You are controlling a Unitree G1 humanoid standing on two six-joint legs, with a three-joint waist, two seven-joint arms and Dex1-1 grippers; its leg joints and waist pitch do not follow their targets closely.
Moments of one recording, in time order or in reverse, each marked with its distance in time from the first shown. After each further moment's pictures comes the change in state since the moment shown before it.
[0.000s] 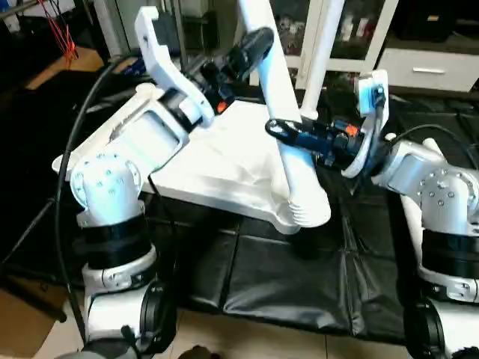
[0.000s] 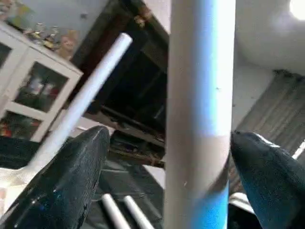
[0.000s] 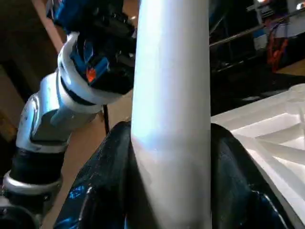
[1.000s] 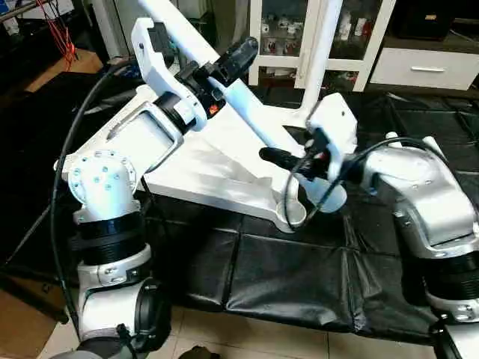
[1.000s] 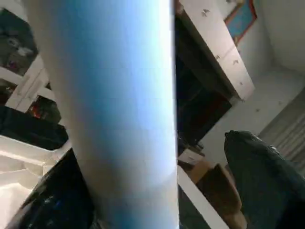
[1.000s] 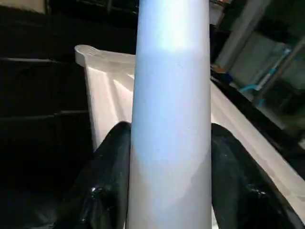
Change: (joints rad) left arm 0.006 0.019 0.022 0.090 0.019 -0.033 0.086; right arm 0.079 -0.119 0.364 -0.112 -0.480 -0.430 -0.223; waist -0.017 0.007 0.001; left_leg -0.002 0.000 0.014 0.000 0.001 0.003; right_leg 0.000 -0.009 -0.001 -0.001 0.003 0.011
